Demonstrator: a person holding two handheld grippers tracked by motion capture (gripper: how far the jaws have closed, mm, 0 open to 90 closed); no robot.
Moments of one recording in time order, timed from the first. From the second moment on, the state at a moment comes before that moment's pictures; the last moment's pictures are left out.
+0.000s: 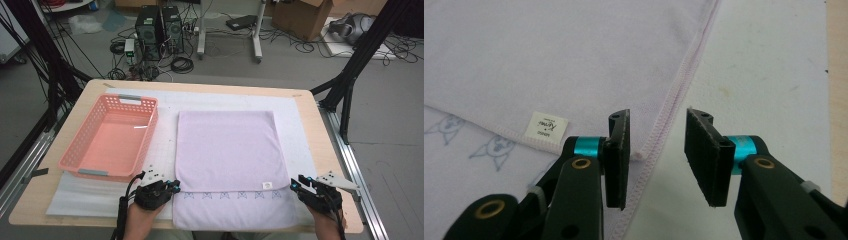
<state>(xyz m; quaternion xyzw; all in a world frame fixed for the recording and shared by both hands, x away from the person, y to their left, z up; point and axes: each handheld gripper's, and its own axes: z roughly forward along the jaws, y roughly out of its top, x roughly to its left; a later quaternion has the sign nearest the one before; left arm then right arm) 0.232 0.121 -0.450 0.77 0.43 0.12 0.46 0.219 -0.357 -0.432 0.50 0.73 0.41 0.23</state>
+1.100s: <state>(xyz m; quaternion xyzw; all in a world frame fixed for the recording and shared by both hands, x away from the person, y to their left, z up) 0.202 0.132 -0.439 0.74 0.42 0.12 0.51 0.214 -0.343 -0.435 0.48 0.77 0.39 0.19</state>
